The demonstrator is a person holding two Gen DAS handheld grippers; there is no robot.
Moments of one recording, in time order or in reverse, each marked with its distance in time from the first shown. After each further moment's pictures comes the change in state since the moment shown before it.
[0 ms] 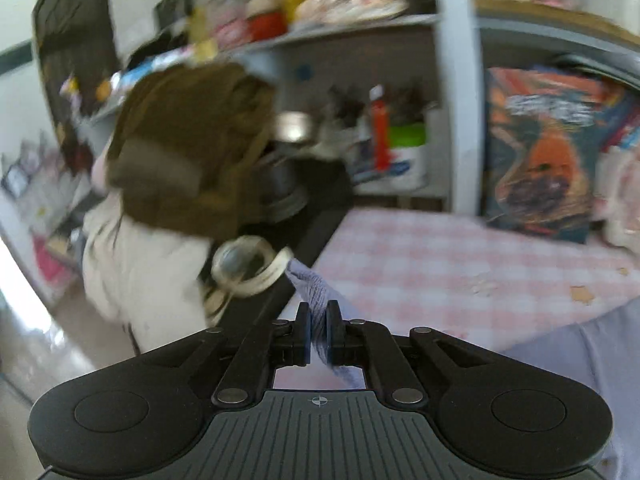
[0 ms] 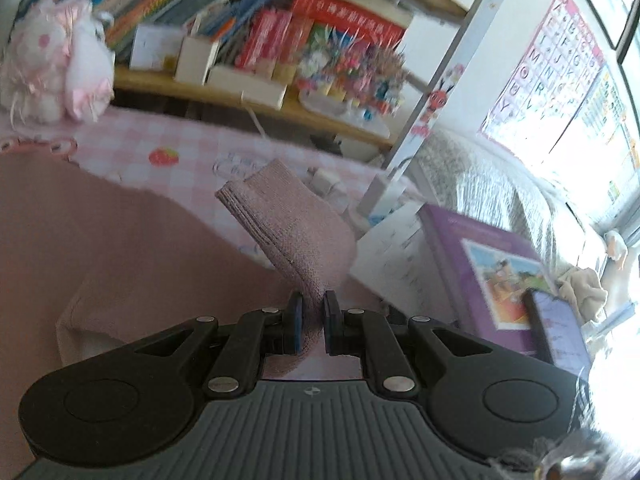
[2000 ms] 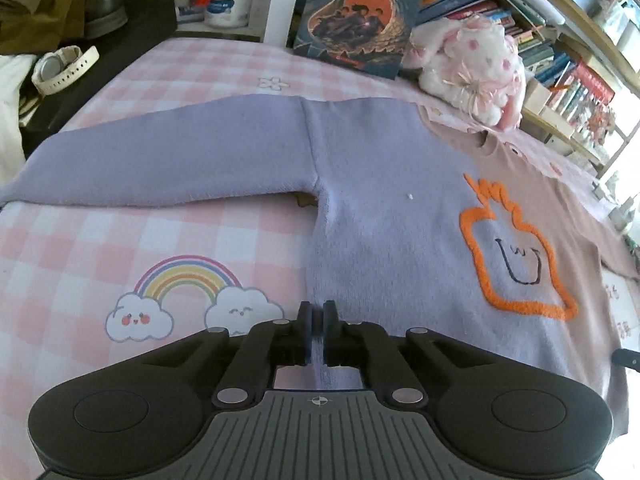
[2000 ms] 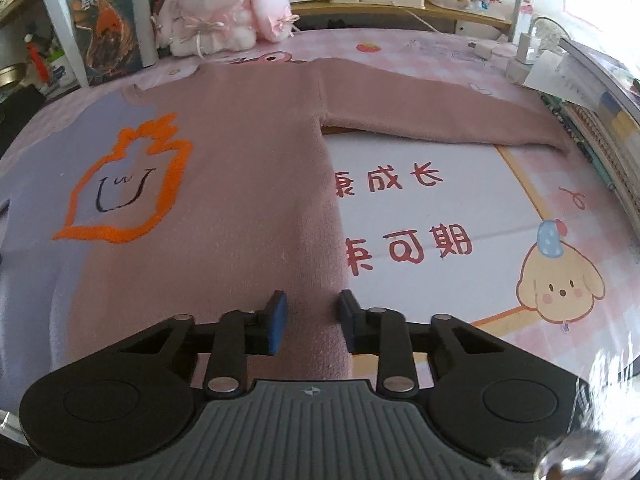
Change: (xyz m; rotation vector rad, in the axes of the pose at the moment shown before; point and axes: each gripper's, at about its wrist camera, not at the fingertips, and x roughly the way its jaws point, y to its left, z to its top) left arm -0.043 -0.059 -0.113 -0.009 0.341 -0.574; right arm -0.129 0.140 -0.098 0.223 0.196 0.398
